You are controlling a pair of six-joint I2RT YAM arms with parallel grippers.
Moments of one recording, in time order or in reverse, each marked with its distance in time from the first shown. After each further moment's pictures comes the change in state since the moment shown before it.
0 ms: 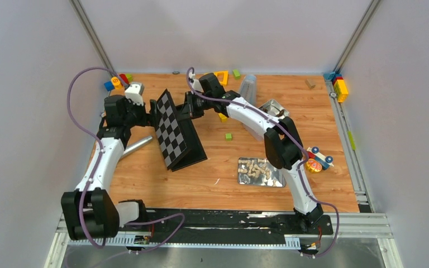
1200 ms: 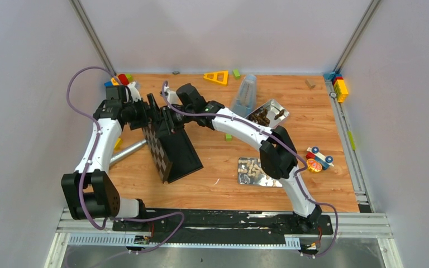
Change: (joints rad) left arm 0.036 0.191 0.270 -0.448 0.034 -0.344; right arm 0.180 -0.029 0.036 -0.001 -0.021 -0.045
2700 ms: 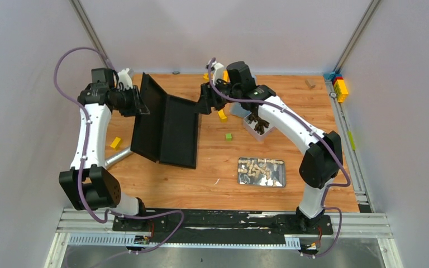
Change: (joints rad) left arm 0.069 0.090 0.330 -0.355 0.026 0.208; right arm -0.227 -0.404 -0.297 -0.063 0.073 -0.304
